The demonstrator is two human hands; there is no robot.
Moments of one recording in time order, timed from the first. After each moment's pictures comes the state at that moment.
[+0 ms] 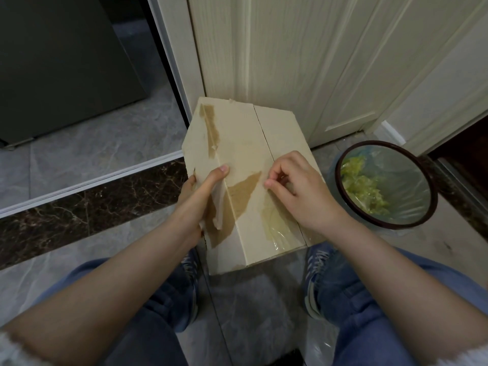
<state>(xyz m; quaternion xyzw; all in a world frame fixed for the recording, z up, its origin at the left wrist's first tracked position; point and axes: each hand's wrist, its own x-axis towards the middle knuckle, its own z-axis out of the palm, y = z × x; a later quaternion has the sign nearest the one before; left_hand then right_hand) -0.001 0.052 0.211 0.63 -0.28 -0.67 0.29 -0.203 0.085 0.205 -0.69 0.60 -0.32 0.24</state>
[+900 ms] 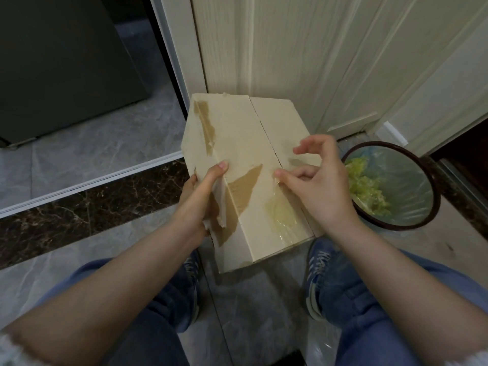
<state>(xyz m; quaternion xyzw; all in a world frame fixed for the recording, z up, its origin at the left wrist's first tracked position) -0.001 0.049 0.210 0.62 -0.26 -0.68 0.30 -0.205 0.086 0.217 -0.50 0.66 -0.48 0.29</state>
